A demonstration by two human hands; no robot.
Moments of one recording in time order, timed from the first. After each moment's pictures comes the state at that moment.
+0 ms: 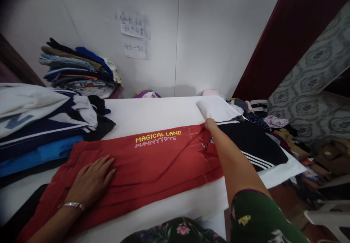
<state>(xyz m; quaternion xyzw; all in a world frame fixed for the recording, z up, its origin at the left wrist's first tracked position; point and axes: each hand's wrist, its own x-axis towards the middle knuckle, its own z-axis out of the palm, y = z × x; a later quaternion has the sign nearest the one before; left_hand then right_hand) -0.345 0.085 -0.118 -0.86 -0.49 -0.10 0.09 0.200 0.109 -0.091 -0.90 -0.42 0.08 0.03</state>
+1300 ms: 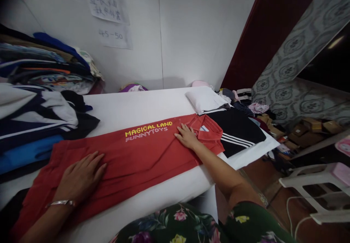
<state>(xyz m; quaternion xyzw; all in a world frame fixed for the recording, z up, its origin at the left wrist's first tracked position) -0.343 0.088 -0.120 -0.87 -0.48 -0.10 0.08 0.065 0.011 -0.120 -0.77 -0.62 0.12 0.11</state>
